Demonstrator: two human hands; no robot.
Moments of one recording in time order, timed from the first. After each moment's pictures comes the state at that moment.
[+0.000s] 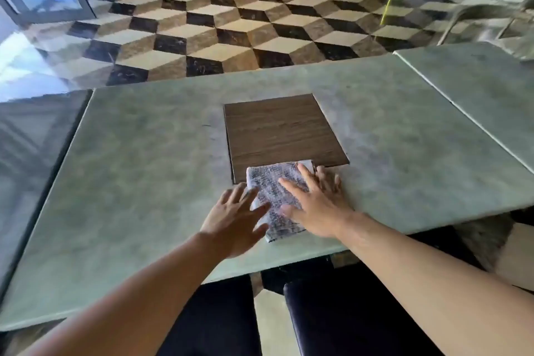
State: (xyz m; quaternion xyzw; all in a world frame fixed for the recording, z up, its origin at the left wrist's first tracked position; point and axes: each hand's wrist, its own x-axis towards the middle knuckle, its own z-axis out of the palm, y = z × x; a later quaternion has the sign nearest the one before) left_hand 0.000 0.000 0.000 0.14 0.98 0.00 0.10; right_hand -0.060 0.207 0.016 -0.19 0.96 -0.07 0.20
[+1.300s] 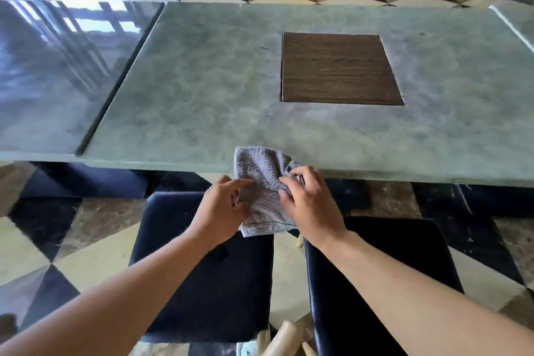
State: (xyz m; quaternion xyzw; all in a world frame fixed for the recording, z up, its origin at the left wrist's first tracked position) left_hand 0.189 -0.009 -0.054 -0.18 0.91 0.38 -0.01; right_hand 0.114 0.177 -0.051 -0.33 0.90 -0.27 -0.07
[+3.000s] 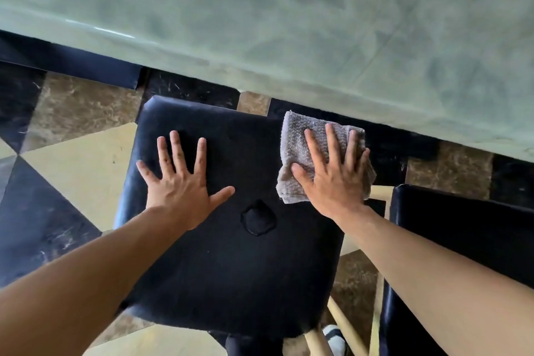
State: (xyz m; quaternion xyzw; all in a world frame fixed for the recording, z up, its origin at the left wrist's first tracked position) left_hand 0.260 -0.191 -0.340 -0.29 0.91 0.05 0.29; right_hand 0.095 0.046 -0.360 -0.28 0.94 0.02 0.19
